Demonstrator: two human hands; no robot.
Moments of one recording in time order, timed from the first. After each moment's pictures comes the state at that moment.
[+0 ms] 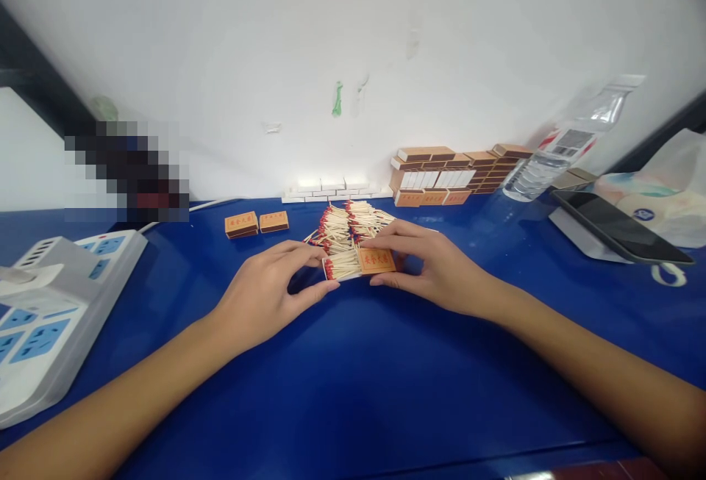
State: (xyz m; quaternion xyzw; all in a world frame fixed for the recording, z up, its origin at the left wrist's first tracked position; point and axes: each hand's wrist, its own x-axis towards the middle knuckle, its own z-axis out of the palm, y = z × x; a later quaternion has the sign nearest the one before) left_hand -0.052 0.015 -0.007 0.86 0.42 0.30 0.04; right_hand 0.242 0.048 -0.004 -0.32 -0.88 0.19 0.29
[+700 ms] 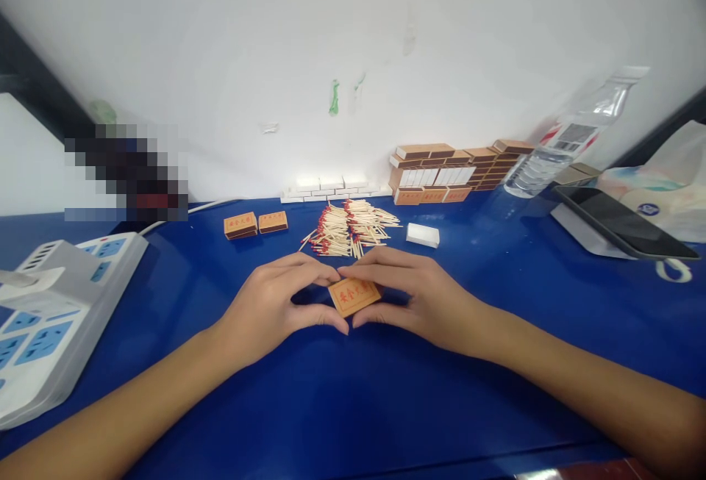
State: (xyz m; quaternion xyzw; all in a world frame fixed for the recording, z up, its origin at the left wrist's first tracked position) left_hand -0.044 0.007 -0.006 0.87 0.31 0.36 0.12; right_hand 0.214 0.015 -0.007 -0.24 -0.89 0.21 0.33
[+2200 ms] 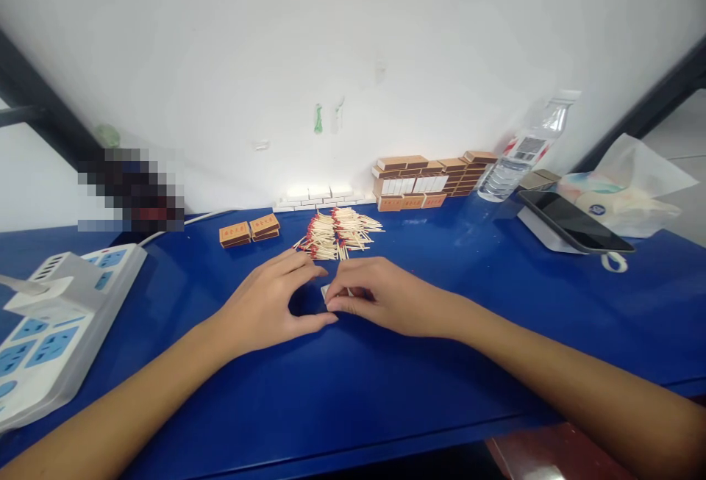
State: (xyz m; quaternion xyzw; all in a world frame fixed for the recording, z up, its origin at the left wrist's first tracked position) left_hand -0.042 0.010 0.001 0.91 0.35 0.22 0.05; right_hand 0.203 0.016 0.014 -0.27 -0.89 0.28 0.23
